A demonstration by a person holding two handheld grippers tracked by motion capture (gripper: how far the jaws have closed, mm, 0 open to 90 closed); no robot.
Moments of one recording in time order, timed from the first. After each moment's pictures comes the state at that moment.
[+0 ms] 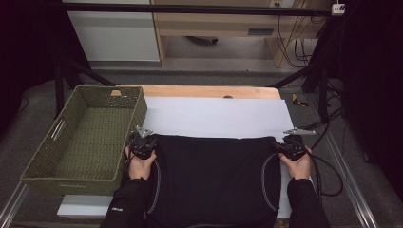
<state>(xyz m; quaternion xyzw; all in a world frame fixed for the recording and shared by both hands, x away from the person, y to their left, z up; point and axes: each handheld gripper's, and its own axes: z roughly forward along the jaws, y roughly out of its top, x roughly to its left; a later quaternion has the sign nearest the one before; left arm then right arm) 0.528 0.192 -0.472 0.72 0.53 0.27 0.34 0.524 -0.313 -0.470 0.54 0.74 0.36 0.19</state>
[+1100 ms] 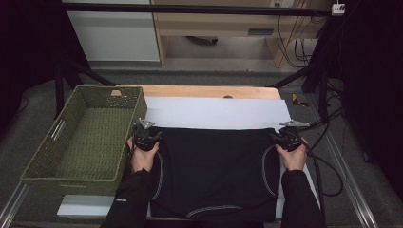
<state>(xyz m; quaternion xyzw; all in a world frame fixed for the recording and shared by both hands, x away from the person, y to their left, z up) 0.547 0.186 -0.465 0.72 0.53 0.27 0.34 0.552 -0.306 -0.469 0.54 0.73 0.34 0.24</state>
